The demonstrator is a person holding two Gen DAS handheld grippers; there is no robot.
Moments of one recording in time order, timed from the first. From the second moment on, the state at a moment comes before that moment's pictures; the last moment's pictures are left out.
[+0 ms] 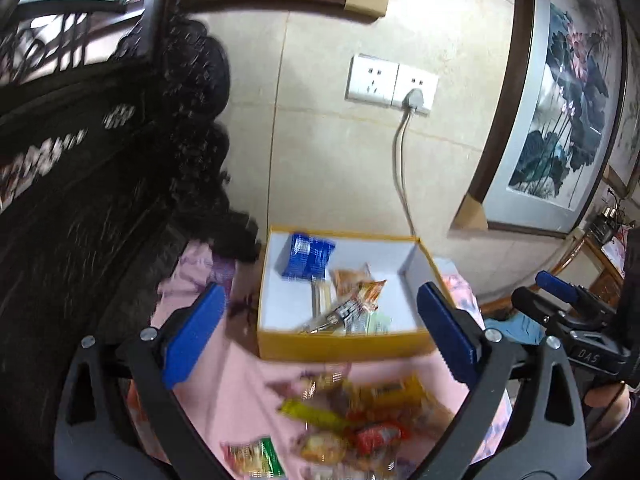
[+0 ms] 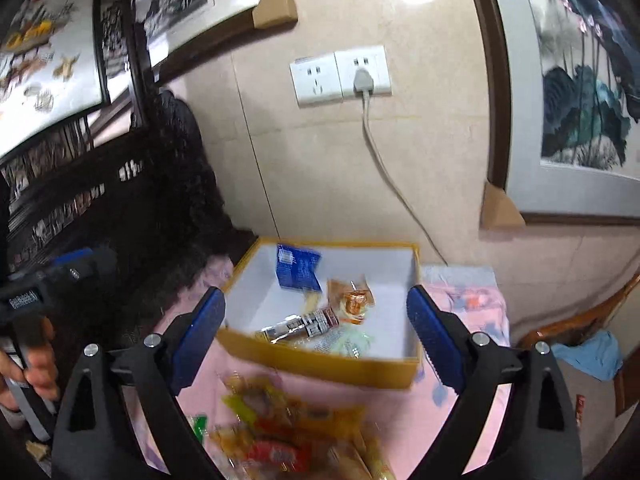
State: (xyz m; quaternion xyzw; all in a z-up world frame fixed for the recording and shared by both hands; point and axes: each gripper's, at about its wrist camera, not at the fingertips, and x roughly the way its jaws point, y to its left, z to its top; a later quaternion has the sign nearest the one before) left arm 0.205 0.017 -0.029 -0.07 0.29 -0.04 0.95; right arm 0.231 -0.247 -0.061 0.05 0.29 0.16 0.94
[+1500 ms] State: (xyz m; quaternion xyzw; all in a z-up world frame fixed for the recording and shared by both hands) left arm 0.105 0.024 -0.199 -0.07 0.49 -0.02 0.87; right arm 0.157 -0.243 -0.229 -0.06 0.46 0.20 0.86
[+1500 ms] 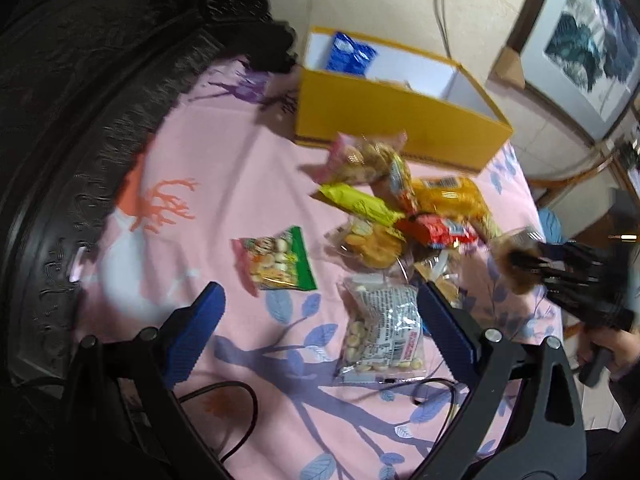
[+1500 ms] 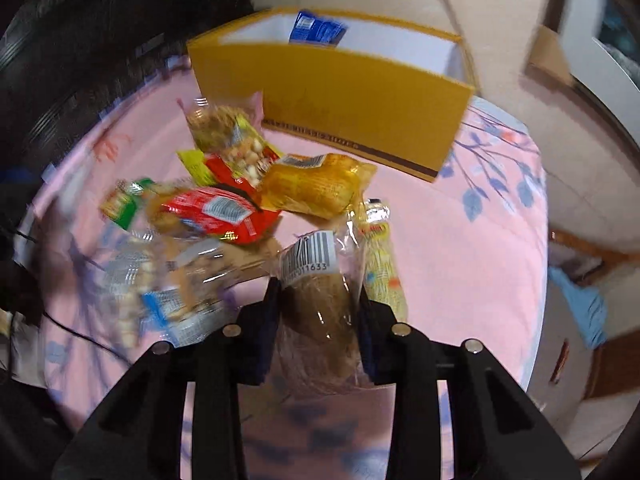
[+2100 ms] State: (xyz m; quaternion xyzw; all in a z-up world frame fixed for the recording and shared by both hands) left arm 0.131 -0.048 -0.291 0.01 0.58 -0.08 0.81; right arm 0.086 -0.268 -0.175 0.09 0.43 0.17 0.88
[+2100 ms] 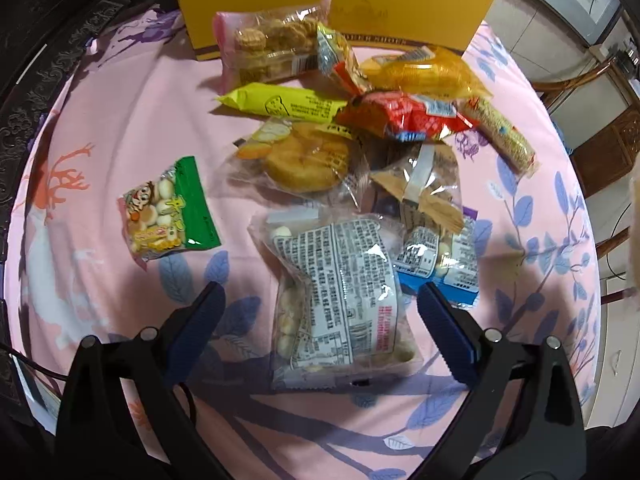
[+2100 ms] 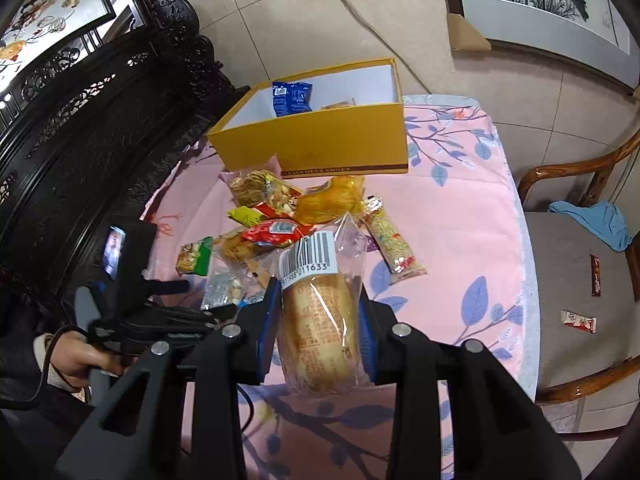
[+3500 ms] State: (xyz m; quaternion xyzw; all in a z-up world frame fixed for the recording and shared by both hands) left arm 0.217 -0.006 -0.030 -0.05 0.33 -0.12 0.93; right arm 0.215 -0.252 -0.034 0.09 0.27 0.20 0.94
